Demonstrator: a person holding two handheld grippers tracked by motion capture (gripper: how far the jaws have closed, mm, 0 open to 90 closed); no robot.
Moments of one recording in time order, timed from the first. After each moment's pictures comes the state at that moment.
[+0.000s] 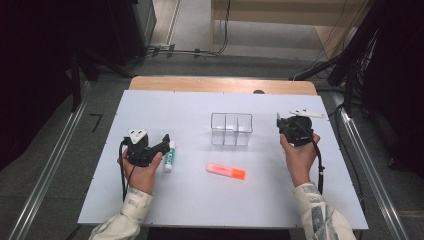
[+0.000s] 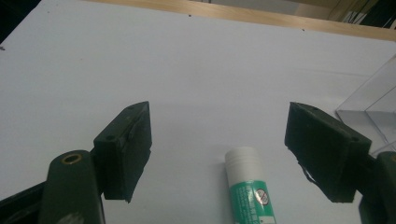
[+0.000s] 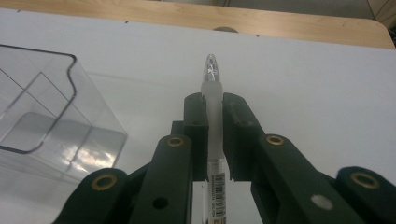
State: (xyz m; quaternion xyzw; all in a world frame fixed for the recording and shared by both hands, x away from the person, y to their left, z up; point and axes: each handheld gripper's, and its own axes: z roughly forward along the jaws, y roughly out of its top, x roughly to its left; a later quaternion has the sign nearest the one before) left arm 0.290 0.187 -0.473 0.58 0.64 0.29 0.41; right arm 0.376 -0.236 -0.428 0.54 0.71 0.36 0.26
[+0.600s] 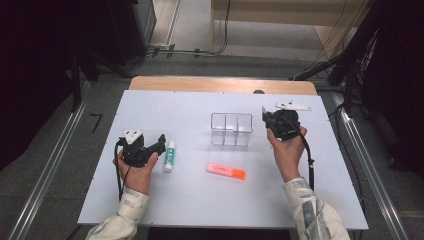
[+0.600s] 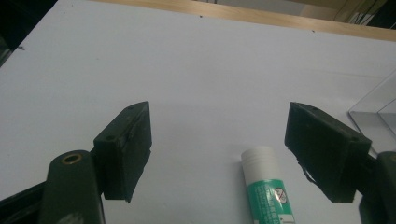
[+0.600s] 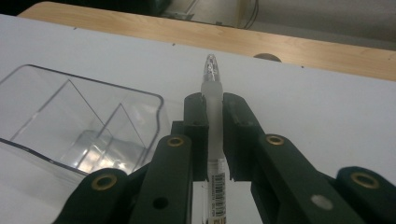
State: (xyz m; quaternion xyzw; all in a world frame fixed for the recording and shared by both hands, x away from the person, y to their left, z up) left arm 0.288 0.198 -0.474 0.58 0.64 0.29 0.41; right arm 0.378 -0.197 -0.409 0.50 0.73 0.39 0.25
